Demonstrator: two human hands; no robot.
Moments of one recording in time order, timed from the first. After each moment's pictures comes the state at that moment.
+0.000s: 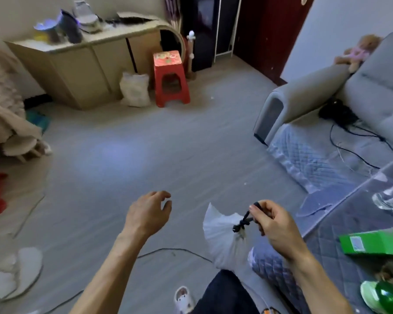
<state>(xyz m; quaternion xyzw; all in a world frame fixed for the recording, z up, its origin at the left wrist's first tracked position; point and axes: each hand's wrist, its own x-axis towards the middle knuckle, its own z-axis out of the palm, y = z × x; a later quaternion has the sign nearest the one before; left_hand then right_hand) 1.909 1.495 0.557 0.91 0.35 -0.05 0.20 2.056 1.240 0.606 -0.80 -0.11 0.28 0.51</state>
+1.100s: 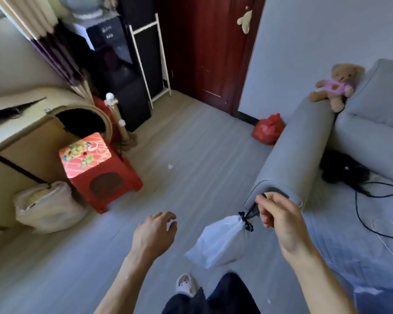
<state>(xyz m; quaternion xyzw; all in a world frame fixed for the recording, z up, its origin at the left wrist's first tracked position) 2.756 2.003 0.518 0.96 0.17 -0.13 0.19 2.825 1.737 0.608 -0.72 0.08 0.14 0.67</state>
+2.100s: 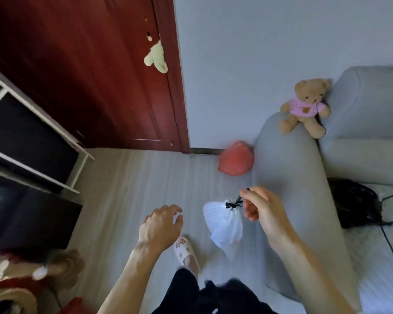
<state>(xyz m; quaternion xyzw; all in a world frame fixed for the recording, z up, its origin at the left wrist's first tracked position) 3.540 2.057 0.507 0.96 -0.08 -0.22 0.14 3.489 1.821 0.573 -0.69 0.28 0.04 0.66</state>
